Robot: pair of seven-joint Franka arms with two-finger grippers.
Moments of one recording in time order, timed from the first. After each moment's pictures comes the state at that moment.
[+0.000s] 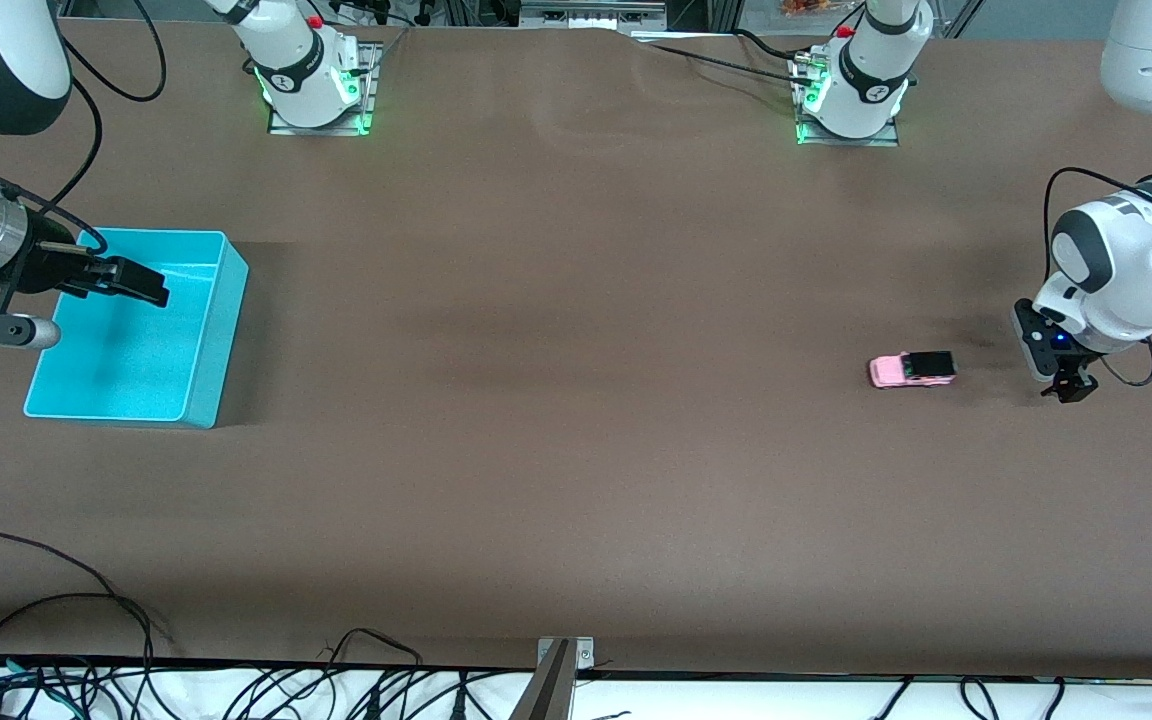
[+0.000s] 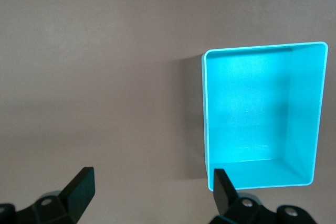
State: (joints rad) left arm 0.10 0.45 0.28 -2.16 0.02 2.71 1.77; right arm -0.06 0.16 0.11 -1.56 -0.01 1.62 0.15
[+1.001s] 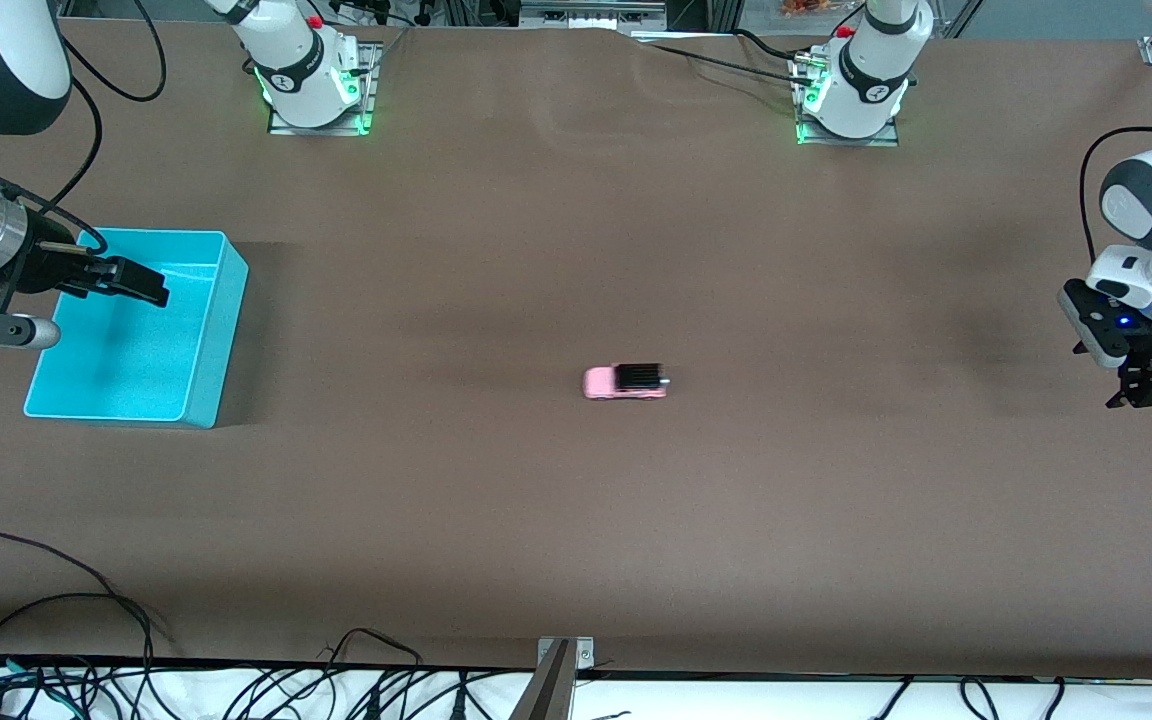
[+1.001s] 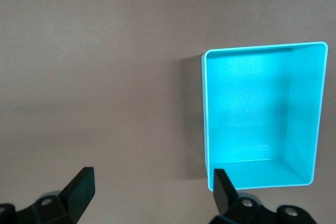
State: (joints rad) left arm 0.09 0.21 0.26 -2.17 0.02 2.71 1.77; right arm -0.06 0.16 0.11 -1.56 -0.01 1.62 0.15
